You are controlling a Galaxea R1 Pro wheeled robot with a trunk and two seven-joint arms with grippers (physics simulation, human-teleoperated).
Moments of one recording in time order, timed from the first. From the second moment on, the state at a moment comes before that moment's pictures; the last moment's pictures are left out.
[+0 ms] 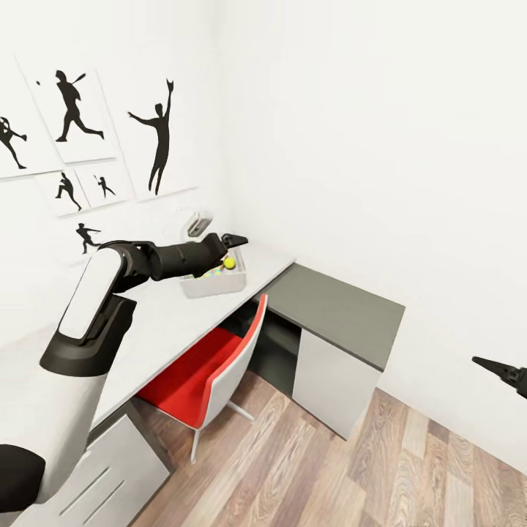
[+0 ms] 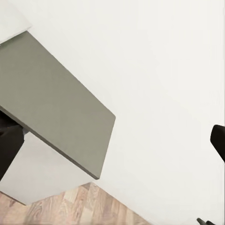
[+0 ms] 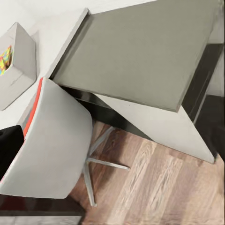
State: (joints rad) left arm -1.02 0.14 -0.31 -1.59 1.68 0.81 0.77; right arm -0.14 -0.55 -0.63 -1.61 -0.88 1.04 0.37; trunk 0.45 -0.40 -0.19
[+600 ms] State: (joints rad) left arm -0.91 -0.04 -0.49 -1.59 1.54 0.79 0.77; right arm 0.16 -0.53 -0.74 -1.61 -0.87 1.04 0.40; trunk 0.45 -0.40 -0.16
